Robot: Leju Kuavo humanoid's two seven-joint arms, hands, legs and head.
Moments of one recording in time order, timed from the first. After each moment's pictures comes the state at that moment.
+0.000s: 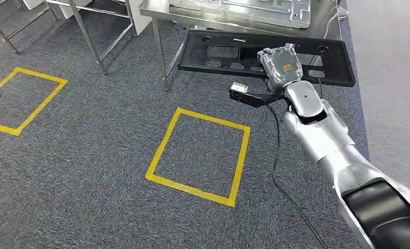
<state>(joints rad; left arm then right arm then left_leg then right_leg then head) -0.07 -0.14 1.12 -0.20 -1.15 -0.10 0.14 -0.97 -0.34 0.61 -0.96 1.17 -0.29 -0.08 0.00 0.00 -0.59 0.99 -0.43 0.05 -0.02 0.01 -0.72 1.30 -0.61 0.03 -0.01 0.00</state>
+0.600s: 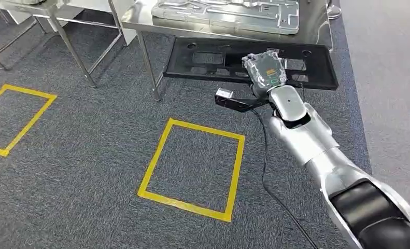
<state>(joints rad) -0.07 -0.13 1.15 -0.20 -1.13 -0.12 0.15 -0.96 -0.24 0.63 -0.95 1.20 -0.29 -0.05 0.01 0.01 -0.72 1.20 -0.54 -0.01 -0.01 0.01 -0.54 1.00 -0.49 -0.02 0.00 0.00</state>
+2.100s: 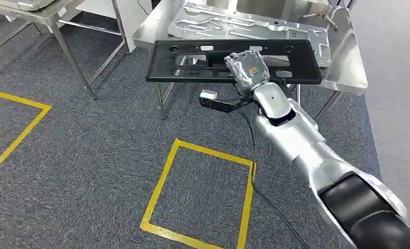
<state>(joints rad) -0.06 -0.11 1.16 -0.20 -1.14 -0.12 0.13 -1.02 -0.20 0.70 -0.88 1.19 -0.29 -0.06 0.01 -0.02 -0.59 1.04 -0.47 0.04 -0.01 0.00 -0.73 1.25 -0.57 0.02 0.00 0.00</state>
